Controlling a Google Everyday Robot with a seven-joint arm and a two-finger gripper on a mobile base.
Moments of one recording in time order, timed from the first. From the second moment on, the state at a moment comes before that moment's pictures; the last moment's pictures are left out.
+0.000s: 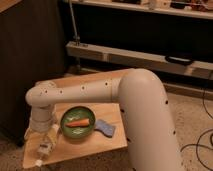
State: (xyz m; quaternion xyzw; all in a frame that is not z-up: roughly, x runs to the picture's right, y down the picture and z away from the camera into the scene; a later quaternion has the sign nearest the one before) arm -0.311 0.237 0.675 -0.31 -0.39 -0.48 0.72
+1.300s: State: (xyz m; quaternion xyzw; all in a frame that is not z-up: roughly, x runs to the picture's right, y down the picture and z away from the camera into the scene) arm -0.308 0.207 0.731 -0.15 -0.21 -0.54 0.80
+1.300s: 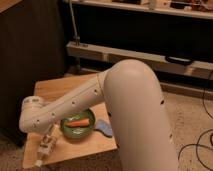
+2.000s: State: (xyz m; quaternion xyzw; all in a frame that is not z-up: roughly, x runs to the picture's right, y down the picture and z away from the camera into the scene) arm -0.318 0.222 0.742 -0.13 -0.18 -0.58 0.79
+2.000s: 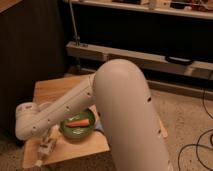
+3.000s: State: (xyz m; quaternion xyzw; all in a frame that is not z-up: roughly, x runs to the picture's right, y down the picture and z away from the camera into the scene) arm -0.307 0.199 0.746 -0.23 -0.26 -0.54 0.77
